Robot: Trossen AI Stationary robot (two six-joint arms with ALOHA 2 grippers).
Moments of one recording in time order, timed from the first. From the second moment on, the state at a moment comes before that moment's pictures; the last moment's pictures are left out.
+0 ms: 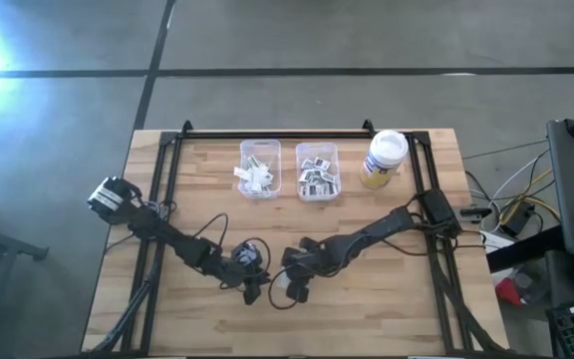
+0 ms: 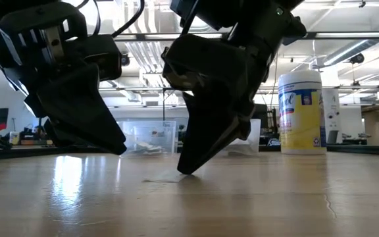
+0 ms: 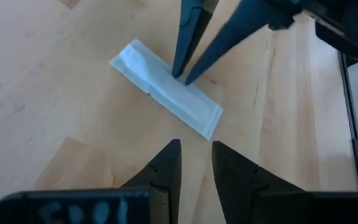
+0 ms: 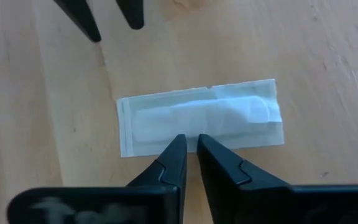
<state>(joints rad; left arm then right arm) -0.49 1.66 0.65 0.35 -0.28 -0.89 0.30 2.11 1.34 -0.28 0.08 0.65</state>
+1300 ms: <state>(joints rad) -0.37 1.68 0.65 0.27 -0.06 -1.08 0.26 2.11 1.31 -0.09 0.12 0.70</state>
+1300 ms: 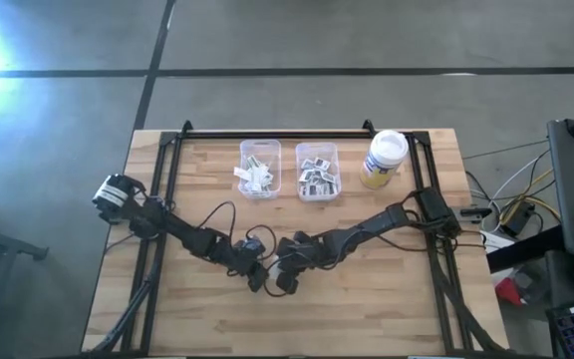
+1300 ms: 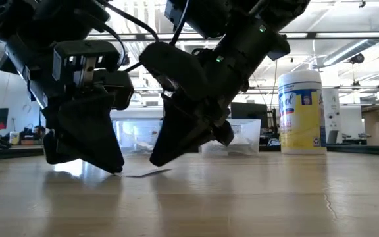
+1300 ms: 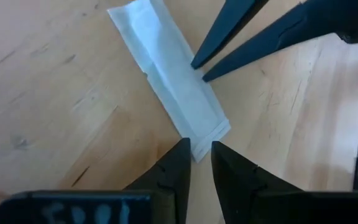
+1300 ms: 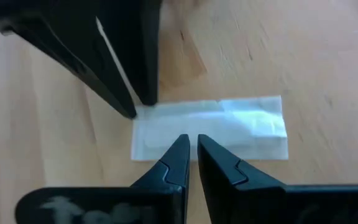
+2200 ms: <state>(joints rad) -0.36 1.63 0.65 0.20 0.07 -1.08 0.25 2.21 1.40 -0.07 0.06 0.69</state>
